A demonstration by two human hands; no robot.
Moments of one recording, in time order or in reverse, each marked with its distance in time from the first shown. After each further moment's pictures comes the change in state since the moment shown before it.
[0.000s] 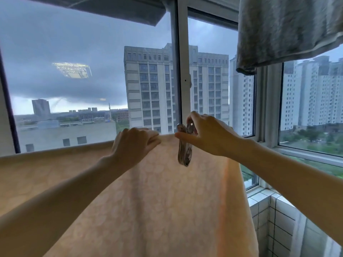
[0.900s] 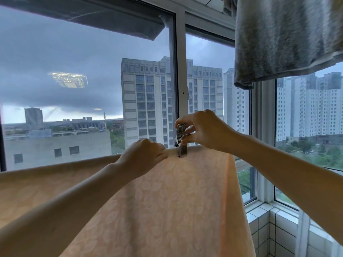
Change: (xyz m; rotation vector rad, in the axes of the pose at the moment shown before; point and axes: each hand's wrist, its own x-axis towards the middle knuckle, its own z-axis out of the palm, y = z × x) left_hand 0.027 -0.004 0.025 -0.180 -0.152 0.175; right_hand 0.041 0.000 -0.019 0.180 -0.027 -0.077
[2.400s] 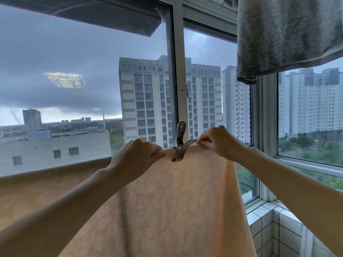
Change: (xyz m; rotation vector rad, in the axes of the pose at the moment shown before) left_hand 0.004 -0.013 0.007 -0.033 0.014 -0.111; right_hand 0.000 0.110 0.056 -0.133 0.019 0.049
